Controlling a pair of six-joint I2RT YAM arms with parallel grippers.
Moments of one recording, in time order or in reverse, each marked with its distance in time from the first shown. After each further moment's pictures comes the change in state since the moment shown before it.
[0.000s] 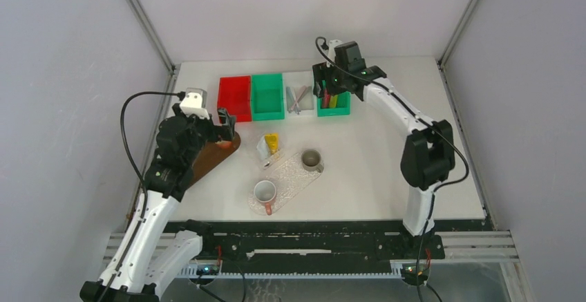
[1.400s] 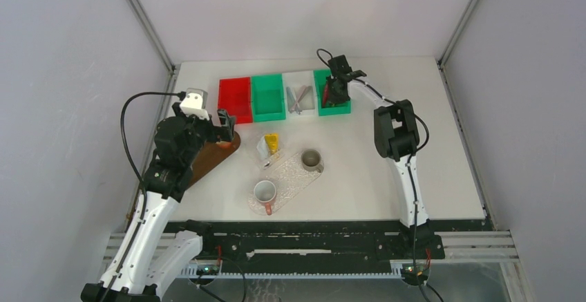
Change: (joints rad) left arm 0.031 -0.008 -0.002 0.003 0.042 0.045; right arm -0.062 0.554 0.317 -0.057 0.254 0.230
